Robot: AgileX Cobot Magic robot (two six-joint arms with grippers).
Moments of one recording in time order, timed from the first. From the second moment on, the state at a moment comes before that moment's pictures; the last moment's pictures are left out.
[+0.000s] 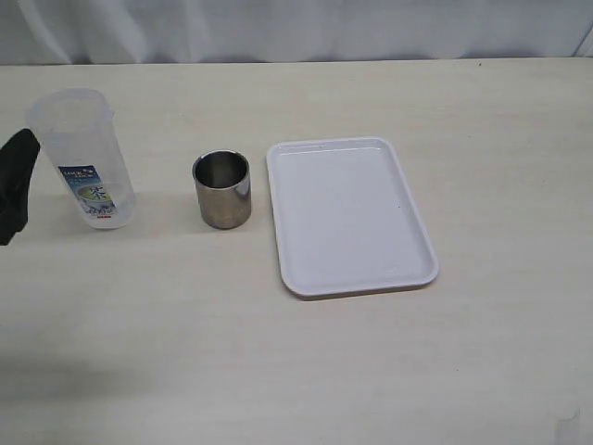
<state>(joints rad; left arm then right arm) -0.04 1.22 0.00 0.20 -1.18 -0.14 0.01 0.47 0.00 -0.20 -0.75 0.33</state>
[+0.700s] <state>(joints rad) -0.04 1.63 -0.13 0.26 -1.21 -0.10 0.01 0.59 0.00 -0.21 -0.84 0.33</state>
